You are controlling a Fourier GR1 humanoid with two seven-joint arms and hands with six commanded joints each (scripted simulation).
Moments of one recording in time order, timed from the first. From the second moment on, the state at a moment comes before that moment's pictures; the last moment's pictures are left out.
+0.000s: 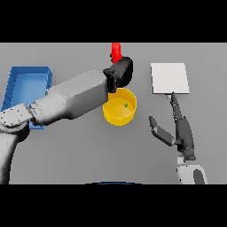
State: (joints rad) left arm -1.39 0.24 -1.36 -0.77 -1.19 -0.28 -0.13; right arm 0.13 -0.03 0.14 -1.72 0.28 -0.08 -0.10
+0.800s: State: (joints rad) left arm -1.67 0.47 -0.78 -0.26 -0.58 -0.13 0.03; right arm 0.09 -0.03 0.16 -1.69 0.33 -0.10 -0.12
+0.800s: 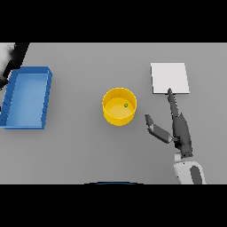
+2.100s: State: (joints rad) left arm -0.70 0.79 -0.50 -0.93 0.33 0.46 0.54; right arm 0.06 -0.05 0.15 -1.66 0.25 -0.04 -0.16
